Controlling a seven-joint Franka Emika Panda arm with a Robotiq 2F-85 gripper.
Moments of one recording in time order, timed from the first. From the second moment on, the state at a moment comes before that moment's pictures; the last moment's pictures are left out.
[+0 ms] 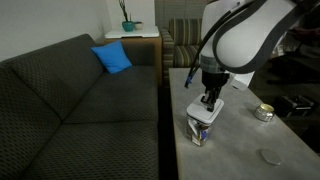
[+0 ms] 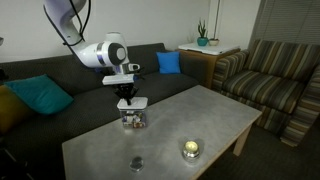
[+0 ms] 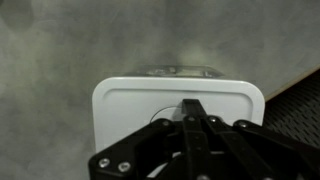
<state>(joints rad) 0.31 1.13 0.06 -1.48 -0.30 2.57 -0.13</state>
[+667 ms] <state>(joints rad) 0.31 1.12 0.05 -1.52 -0.30 2.71 -0.08</state>
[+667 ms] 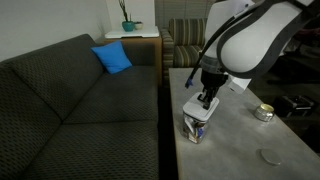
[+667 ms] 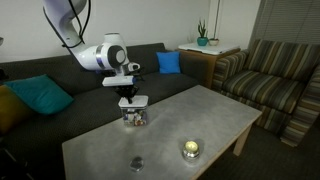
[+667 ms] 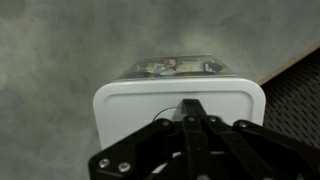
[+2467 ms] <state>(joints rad) 0.28 1.13 0.04 -1.55 -0.31 2.99 -0.13</state>
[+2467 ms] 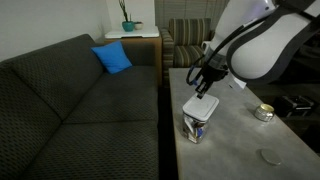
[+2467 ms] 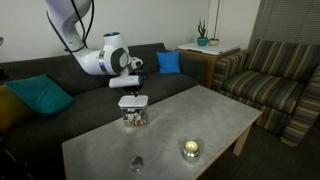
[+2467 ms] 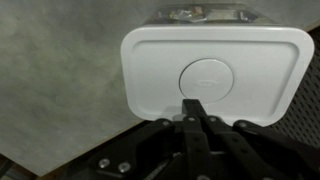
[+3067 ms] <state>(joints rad) 0.23 1.13 0.11 -1.52 -0.31 2.89 -0.18</state>
